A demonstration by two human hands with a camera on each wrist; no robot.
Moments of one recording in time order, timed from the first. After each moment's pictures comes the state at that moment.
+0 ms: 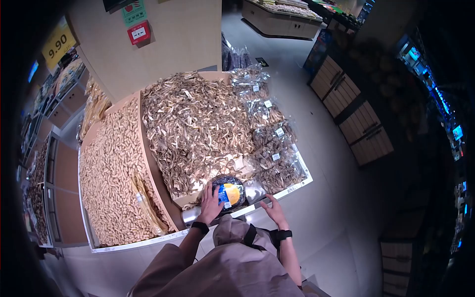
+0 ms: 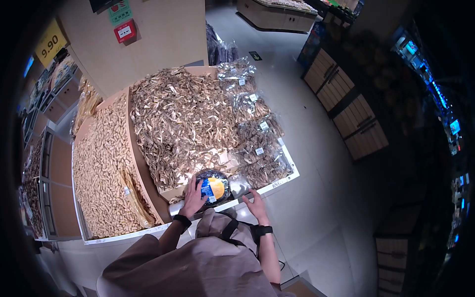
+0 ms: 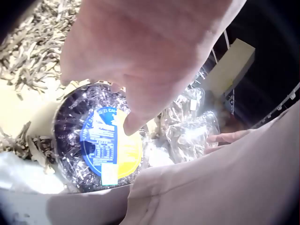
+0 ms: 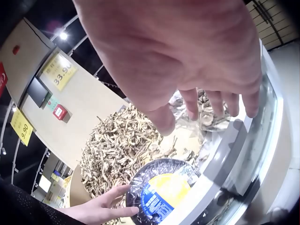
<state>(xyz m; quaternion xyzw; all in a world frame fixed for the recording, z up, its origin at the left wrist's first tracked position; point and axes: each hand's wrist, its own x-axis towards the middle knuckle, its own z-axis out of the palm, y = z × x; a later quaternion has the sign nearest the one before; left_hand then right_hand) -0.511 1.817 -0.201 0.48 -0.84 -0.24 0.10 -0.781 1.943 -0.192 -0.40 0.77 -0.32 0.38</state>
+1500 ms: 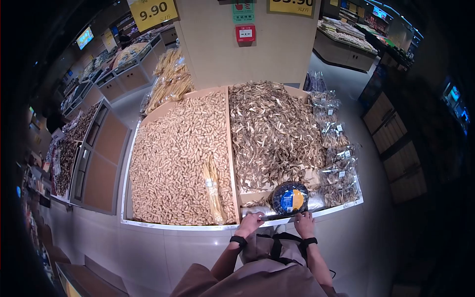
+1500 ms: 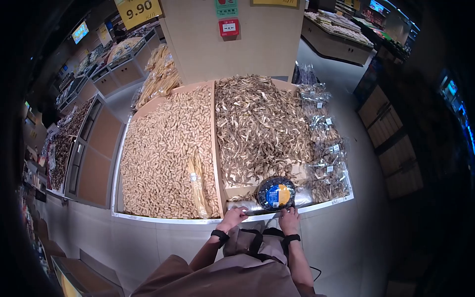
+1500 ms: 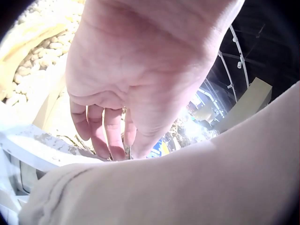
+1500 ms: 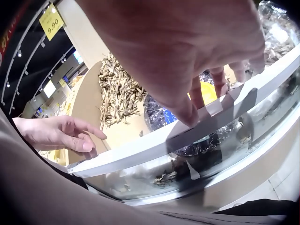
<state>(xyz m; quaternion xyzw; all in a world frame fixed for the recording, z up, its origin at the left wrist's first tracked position) -0.361 1.876 -0.206 0.53 -0.72 -0.43 0.10 -0.633 1.937 -0.214 -0.59 0.79 -0.02 0.14</state>
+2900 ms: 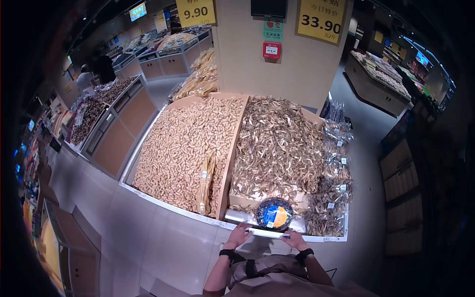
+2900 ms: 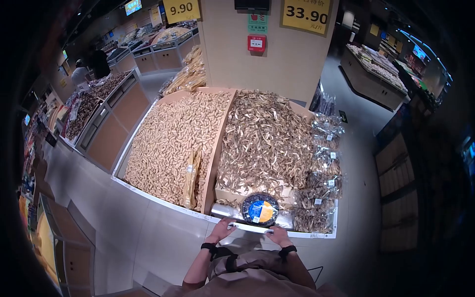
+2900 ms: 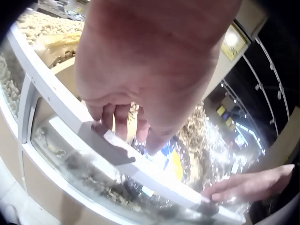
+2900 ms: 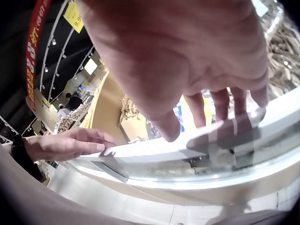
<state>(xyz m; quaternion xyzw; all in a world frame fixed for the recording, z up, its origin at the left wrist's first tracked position) -0.443 1.942 -0.246 0.64 -0.67 -0.29 0.23 -0.758 1.891 -0.238 -0.71 0.60 0.03 0.37</state>
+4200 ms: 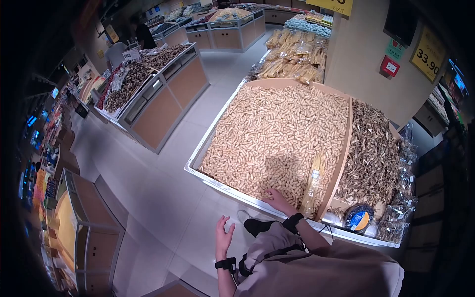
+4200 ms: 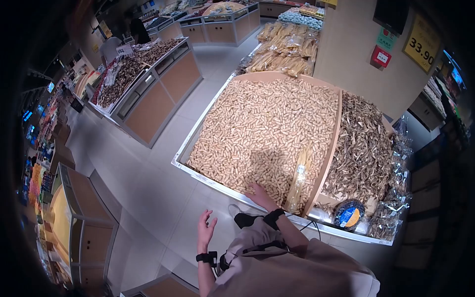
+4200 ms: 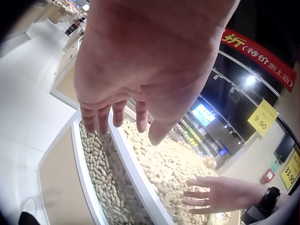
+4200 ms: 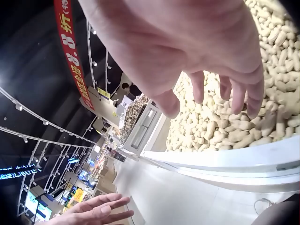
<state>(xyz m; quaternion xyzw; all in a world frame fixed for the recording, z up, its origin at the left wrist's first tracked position) 0.017 2.117 -0.161 0.80 -0.31 -0.25 0.45 -0.149 1.860 -0.191 -0.75 0.37 -0.12 0.53</state>
